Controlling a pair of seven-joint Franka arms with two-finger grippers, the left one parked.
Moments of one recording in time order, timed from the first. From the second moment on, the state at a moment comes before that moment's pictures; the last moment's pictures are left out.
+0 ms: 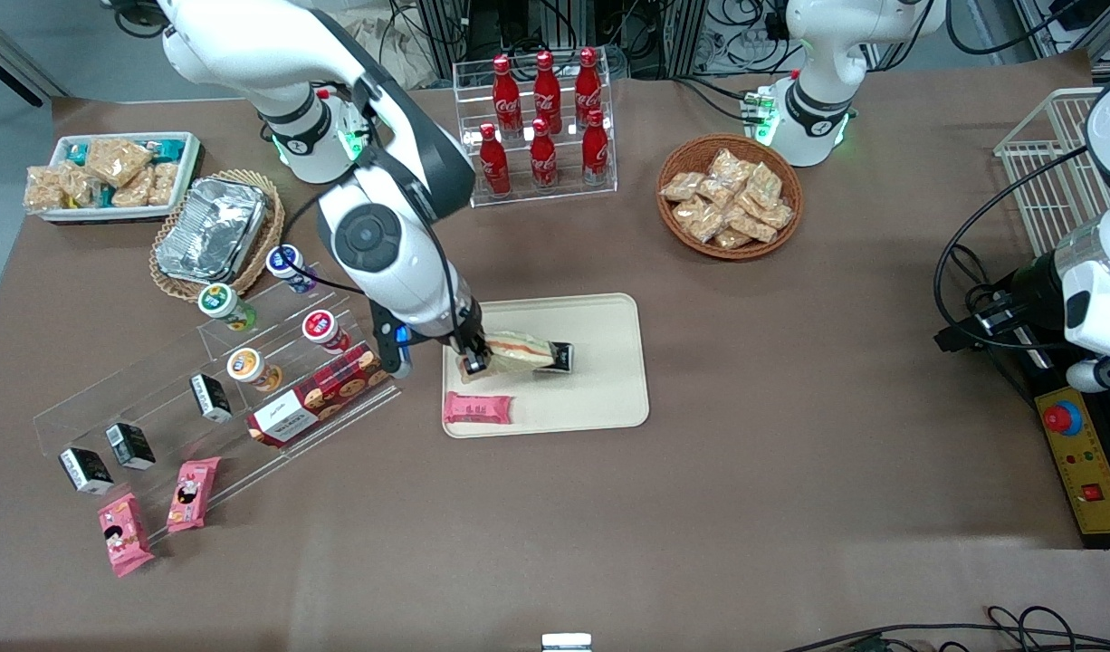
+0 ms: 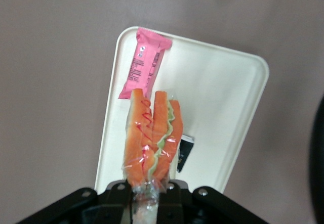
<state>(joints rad) 0.49 0.43 0.11 -1.64 0.13 2.15 1.85</state>
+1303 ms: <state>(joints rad) 0.58 0.65 0.10 -1.61 0.10 2.45 2.01</state>
